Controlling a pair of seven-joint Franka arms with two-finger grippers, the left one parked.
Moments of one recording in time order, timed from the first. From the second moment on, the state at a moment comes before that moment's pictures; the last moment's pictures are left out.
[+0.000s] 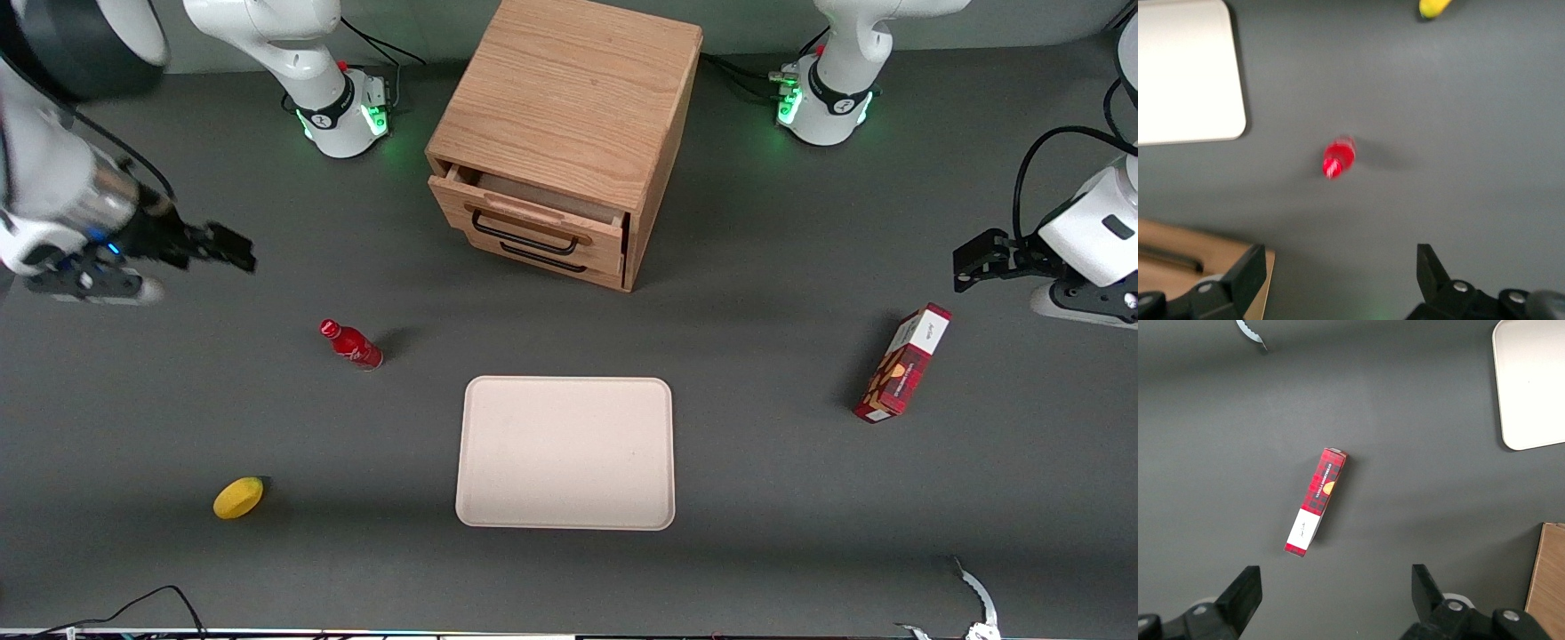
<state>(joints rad) -0.04 0.00 0.16 -1.84 0.05 1.79 0.21</state>
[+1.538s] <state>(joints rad) -0.01 0.10 0.20 -2.26 0.04 2.45 0.29</state>
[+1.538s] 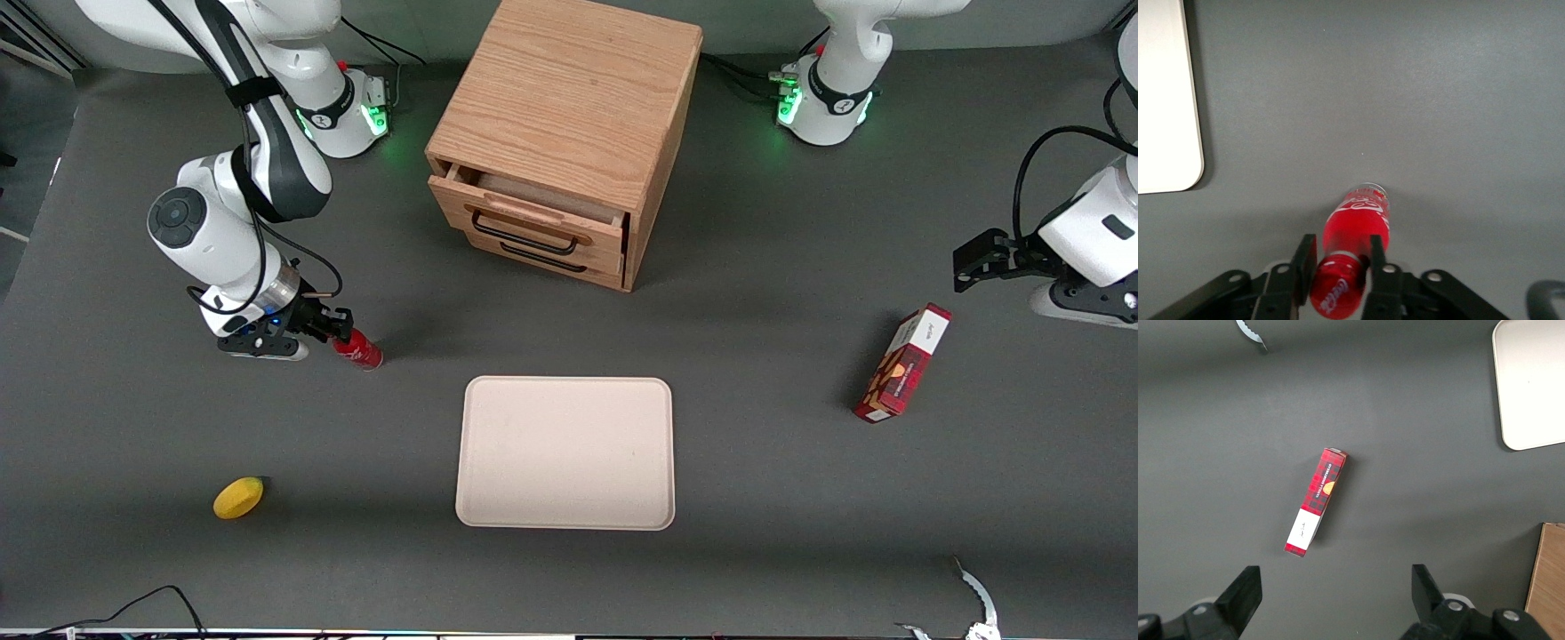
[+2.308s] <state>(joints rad) 0.00 0.07 0.21 -1.69 0.03 1.74 0.29</state>
